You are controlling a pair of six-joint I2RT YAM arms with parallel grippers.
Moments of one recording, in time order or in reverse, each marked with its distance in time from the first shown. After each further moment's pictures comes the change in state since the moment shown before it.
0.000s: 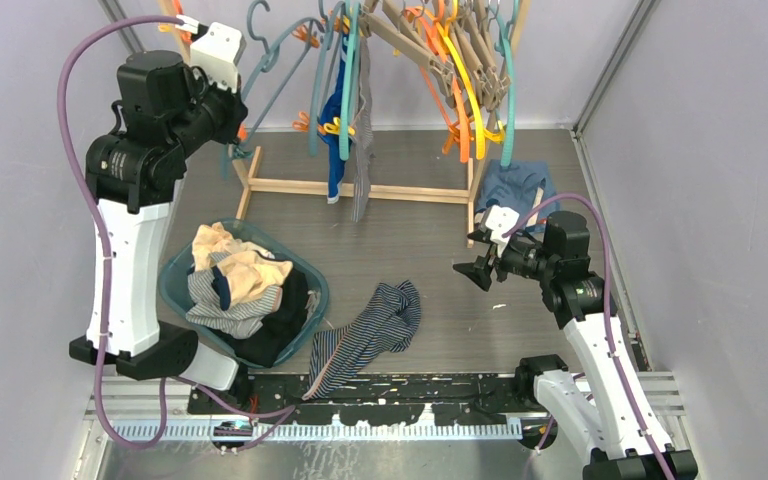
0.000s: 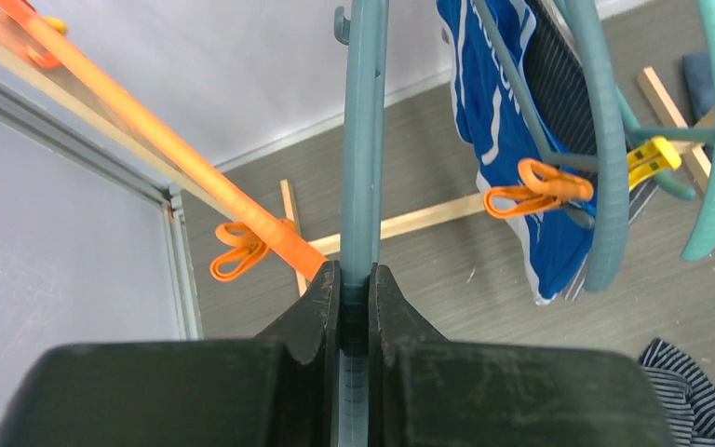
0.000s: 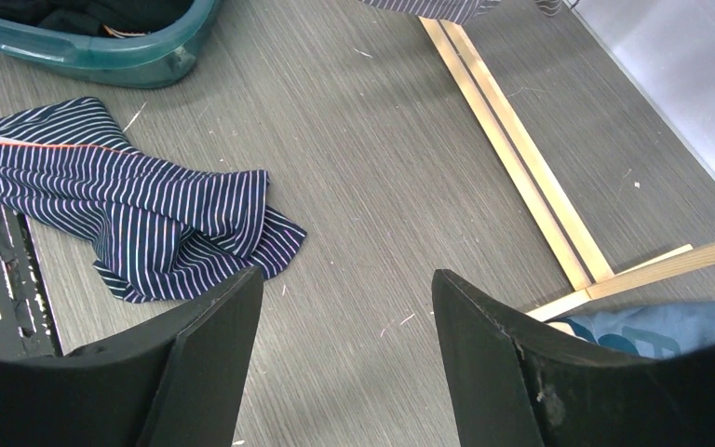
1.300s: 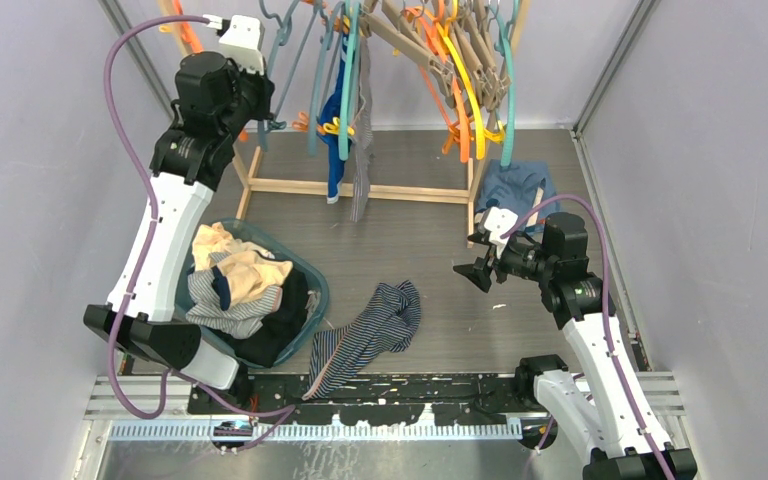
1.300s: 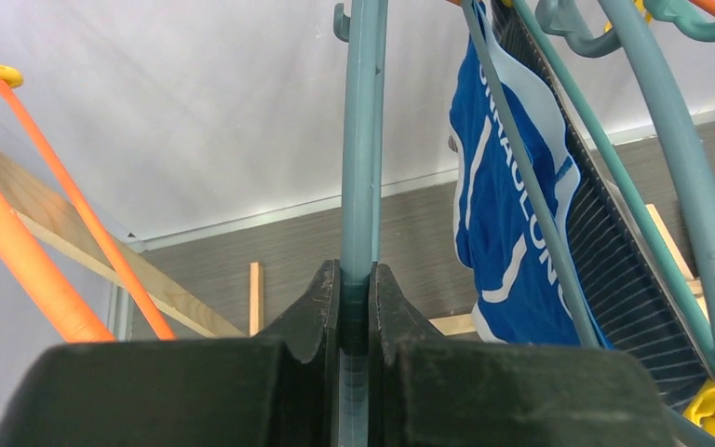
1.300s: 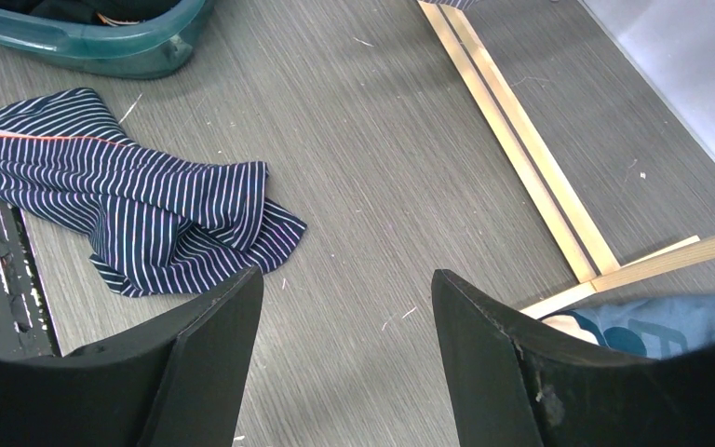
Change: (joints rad) left arm 0.000 0.031 -0.352 0.566 -0.053 -0.128; right arm 0.000 0.001 -0.016 0.000 0.009 -0.009
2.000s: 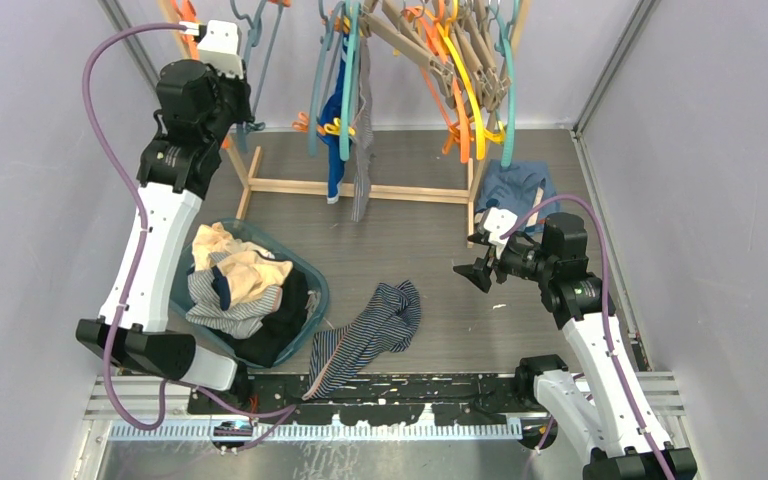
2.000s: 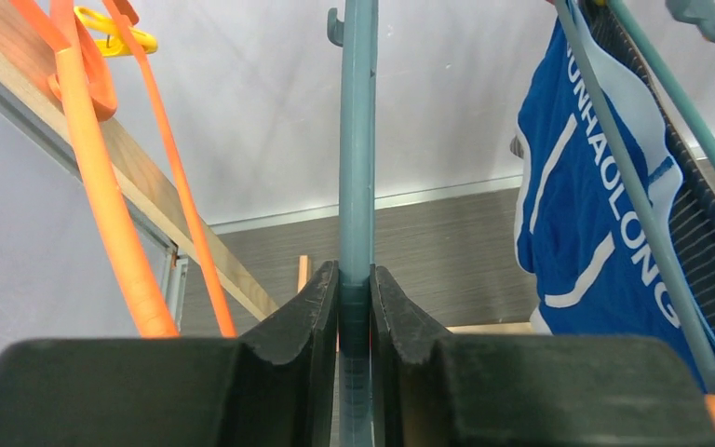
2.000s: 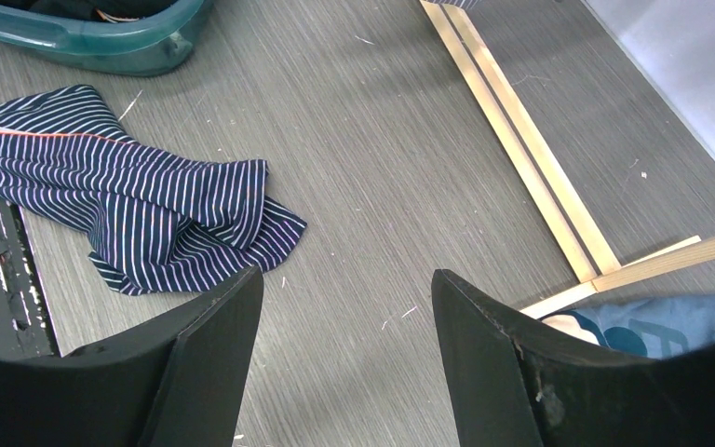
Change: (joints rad) left arm 0.068 -0.060 -0.095 0.061 -0.037 0.030; right arm 0.000 0.002 -0.003 -0.001 -0.001 -0.008
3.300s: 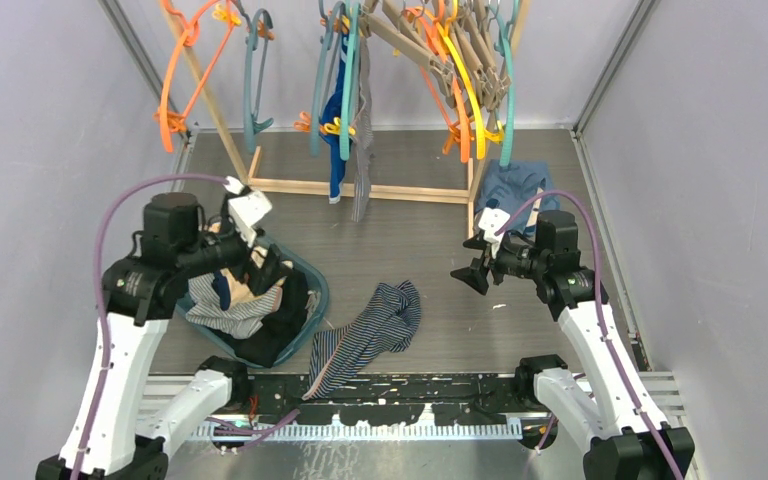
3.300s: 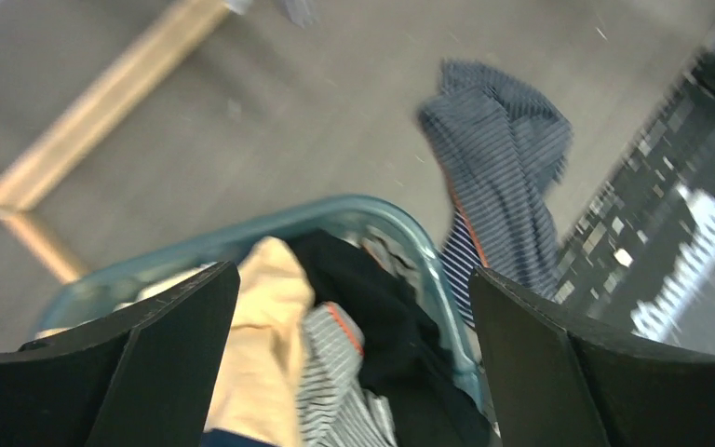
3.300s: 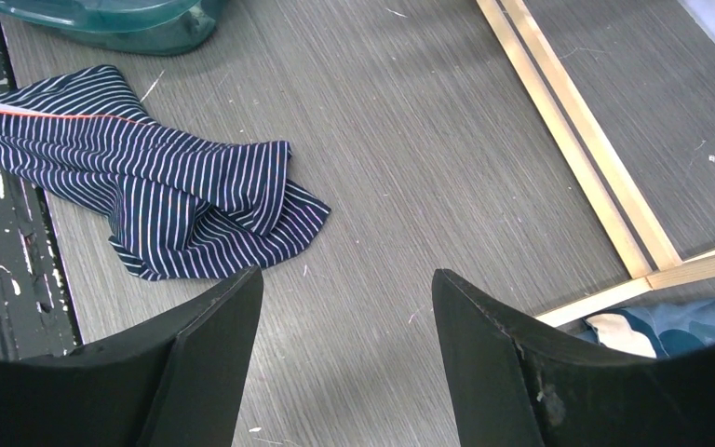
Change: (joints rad) left arm -0.008 -0.599 -0.518 -0.539 0.632 0.299; right arm 0.000 0.073 -0.015 -0.014 -0.034 -0.023
